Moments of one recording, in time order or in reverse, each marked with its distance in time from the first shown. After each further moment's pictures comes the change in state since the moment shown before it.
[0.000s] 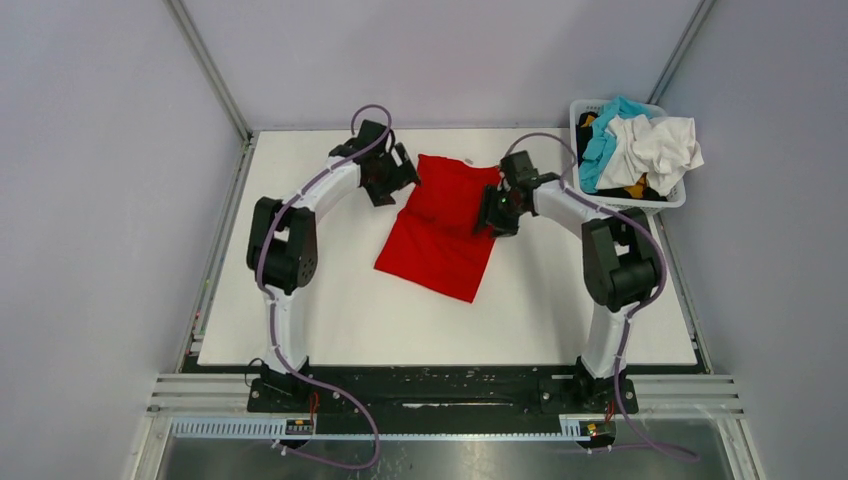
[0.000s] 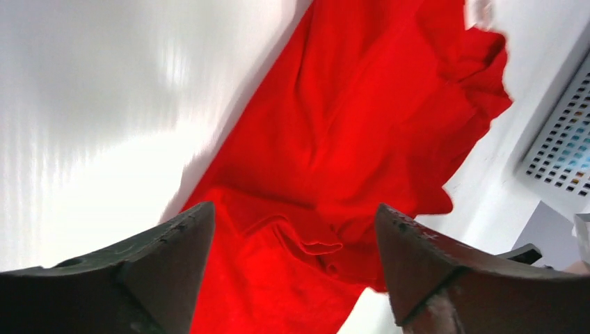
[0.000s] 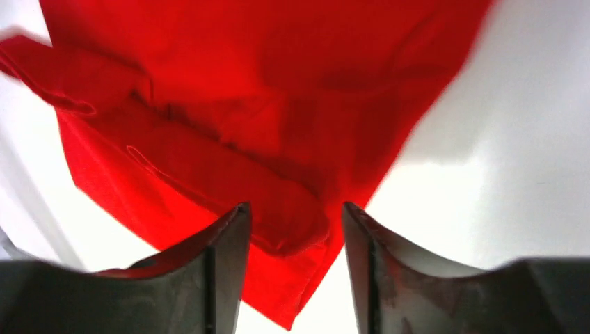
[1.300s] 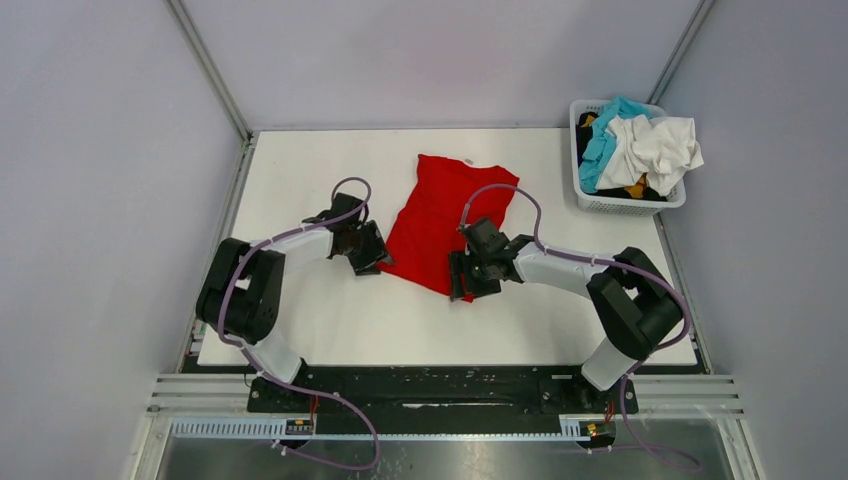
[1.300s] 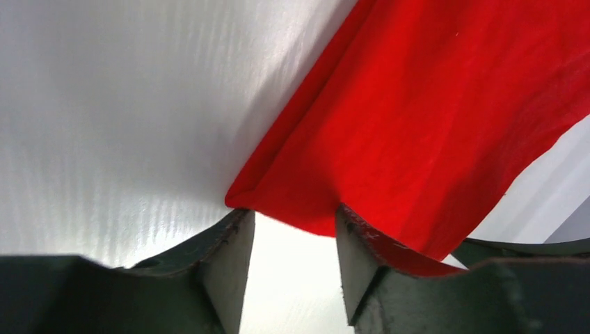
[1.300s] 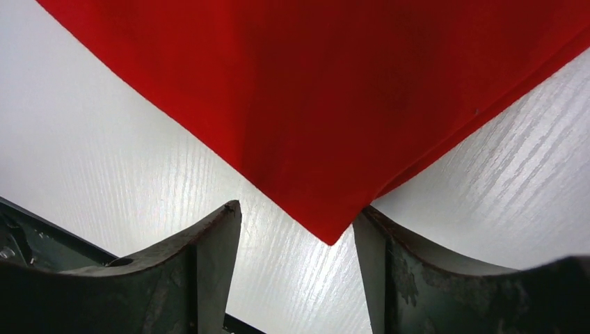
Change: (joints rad) left arm 0.024 -0.401 -0.784 0.226 0.101 0.039; right arm 0.350 -0.273 -0.430 0.153 0.123 0.011
